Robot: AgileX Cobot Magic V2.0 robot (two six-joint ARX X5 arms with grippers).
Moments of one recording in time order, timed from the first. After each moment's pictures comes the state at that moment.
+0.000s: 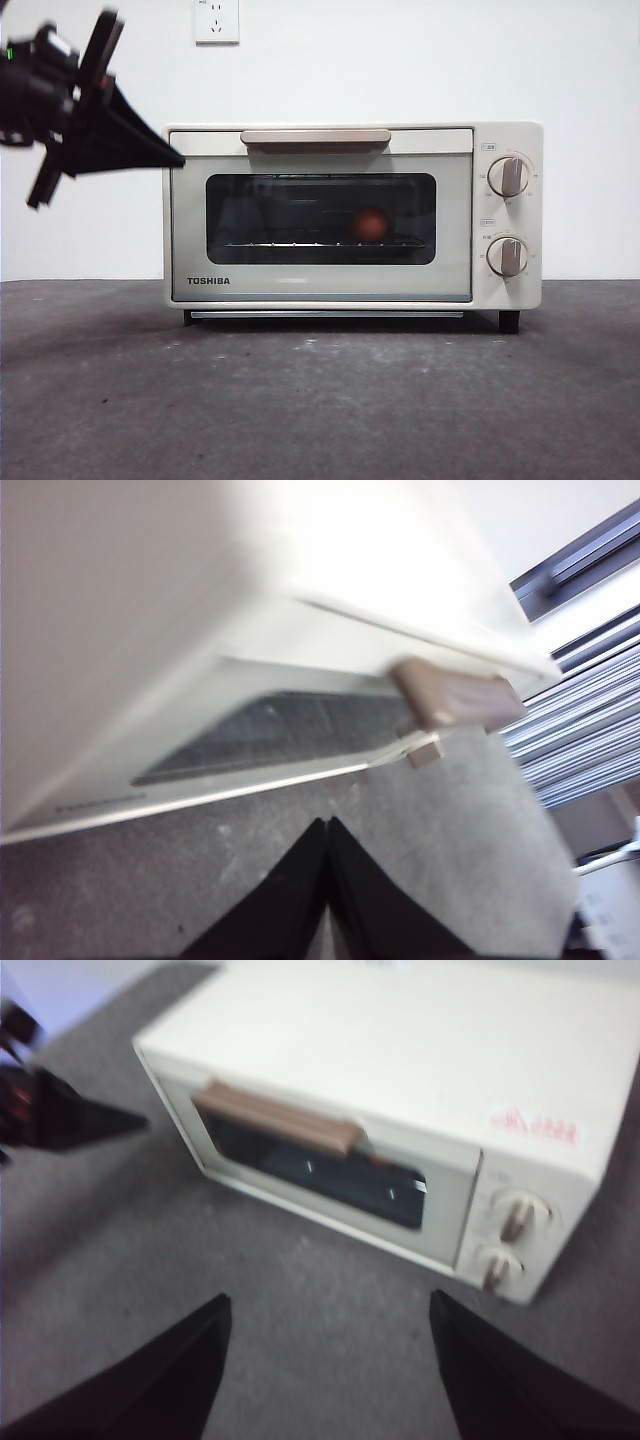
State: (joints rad) left arm -0.17 1.34 0.73 0.22 0.73 -0.50; right arm 0.72 0.84 1.12 -0.80 0.13 0.25
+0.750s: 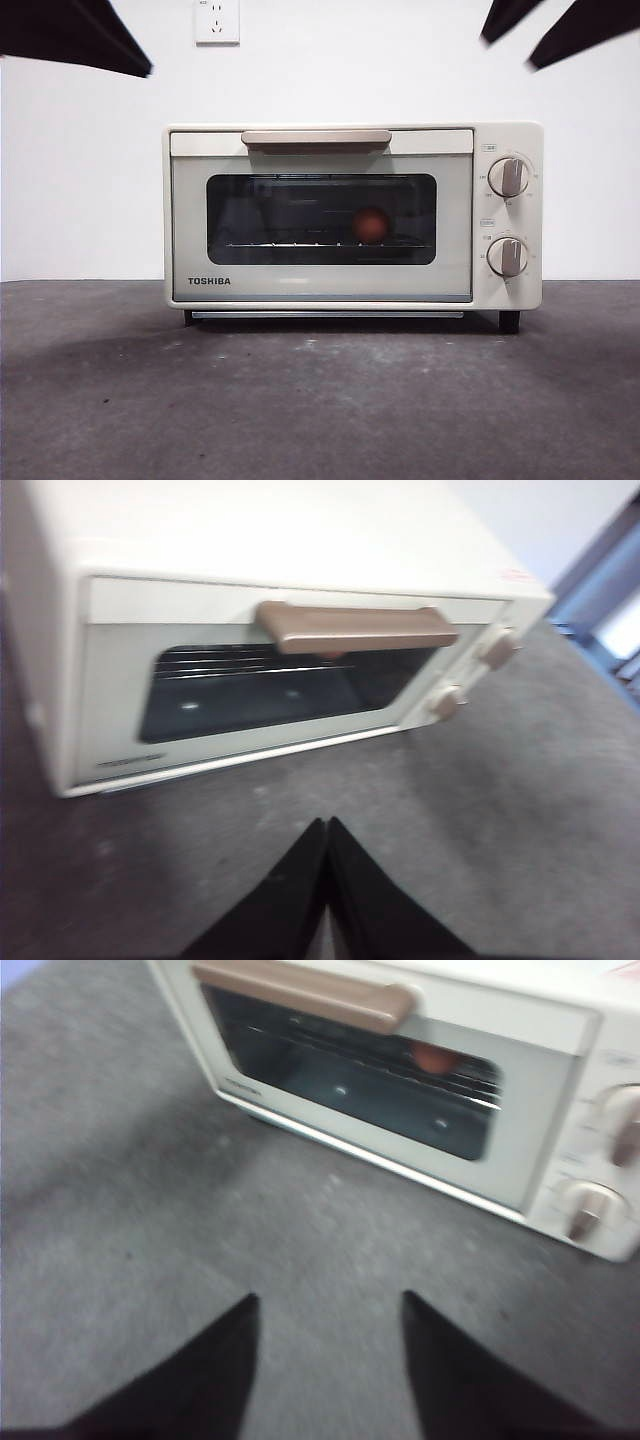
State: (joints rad) left arm -0.42 0.88 0.73 -0.24 0.28 -0.32; right arm 0.72 0.80 0.76 -0.47 0.04 0.25
